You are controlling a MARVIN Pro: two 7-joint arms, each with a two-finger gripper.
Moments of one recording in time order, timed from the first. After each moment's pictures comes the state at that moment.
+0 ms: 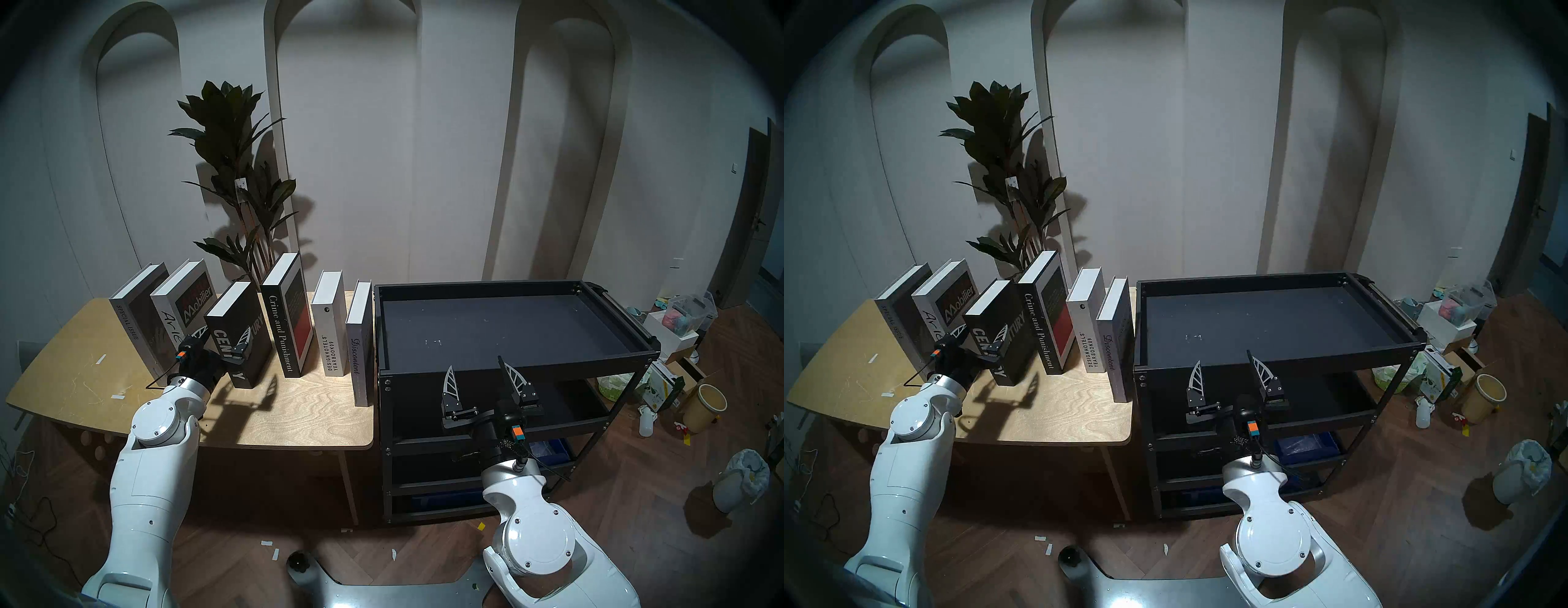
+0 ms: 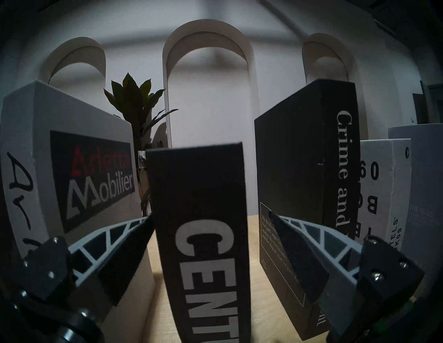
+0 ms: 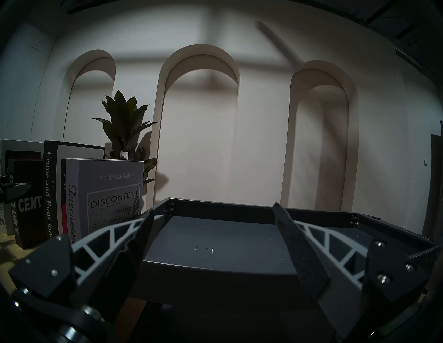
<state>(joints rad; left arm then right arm) 1.47 -1.22 -1.80 -1.28 -0.29 -0.20 -0.39 -2.01 -1.30 1.20 -2.06 -0.08 -0.13 -0.38</state>
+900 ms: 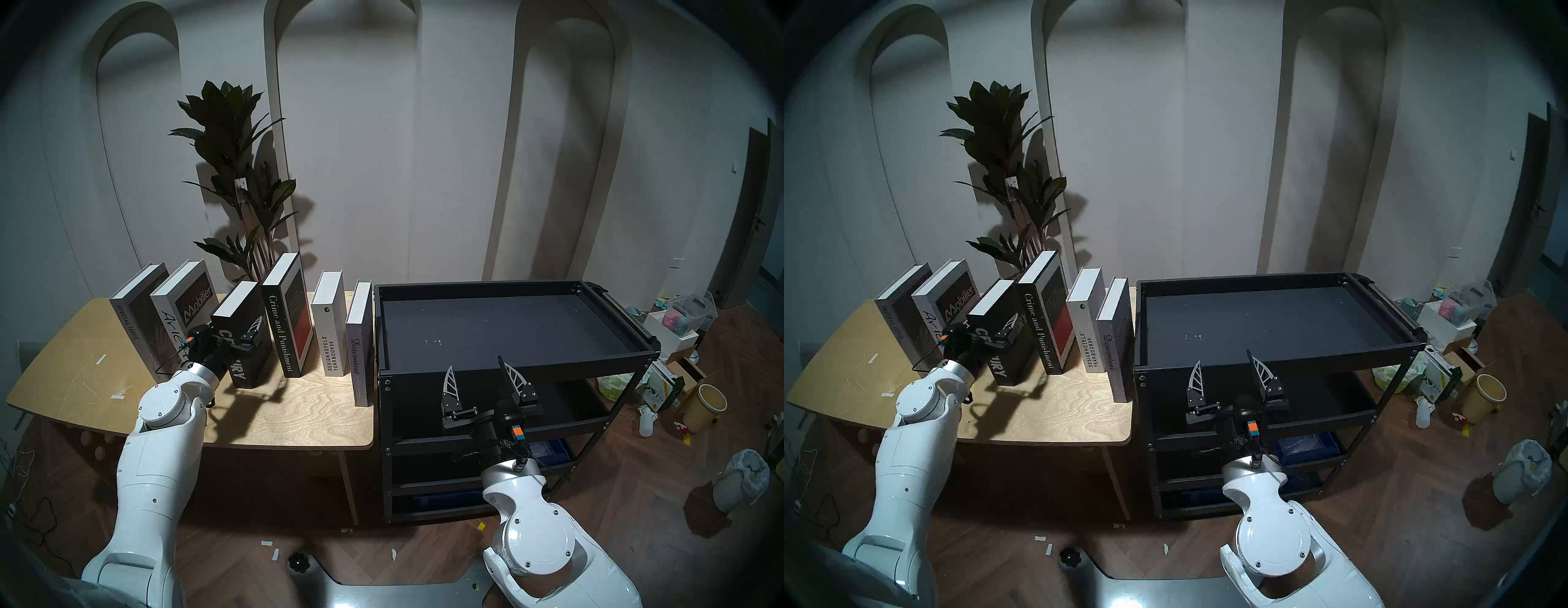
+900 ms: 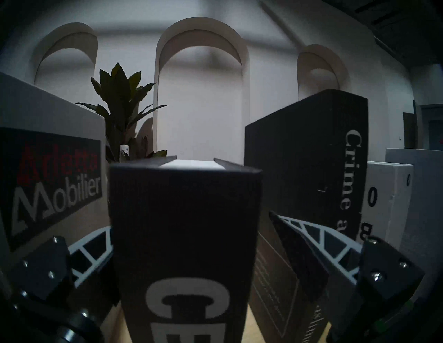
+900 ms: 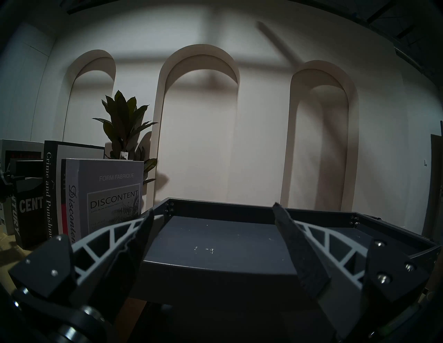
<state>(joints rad) 1.40 -1.23 -1.77 -1.25 -0.36 -0.14 -0.47 -2.01 -1.28 1.19 -2.06 -0.06 -0.13 -0.40</state>
